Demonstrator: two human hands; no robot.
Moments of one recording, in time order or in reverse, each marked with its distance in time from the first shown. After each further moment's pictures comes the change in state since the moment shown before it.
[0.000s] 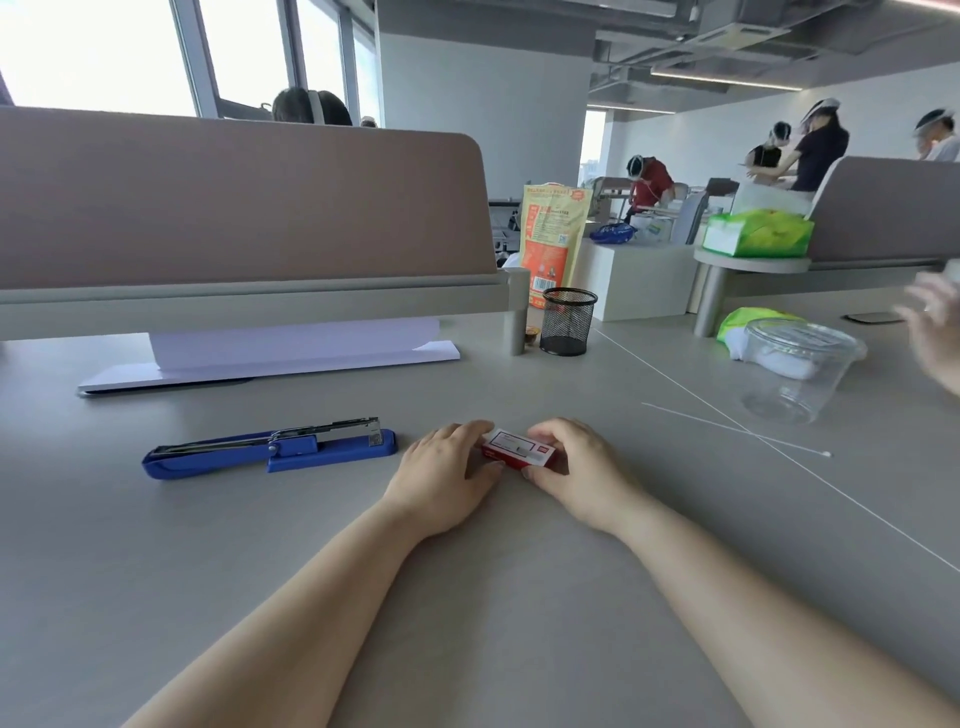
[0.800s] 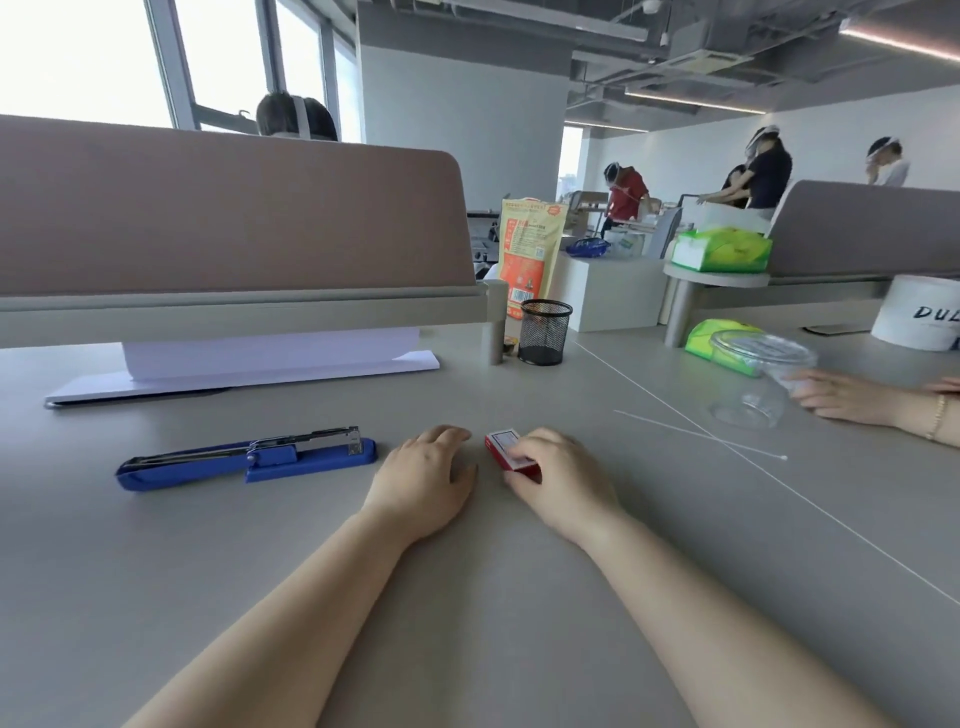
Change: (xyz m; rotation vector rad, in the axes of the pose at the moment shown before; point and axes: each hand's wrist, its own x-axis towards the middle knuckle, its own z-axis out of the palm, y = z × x) left_hand -0.003 0.011 -0.005 0.079 -0.008 -0.016; right_hand -0.006 -0.004 -0.001 -0.221 0.005 0.015
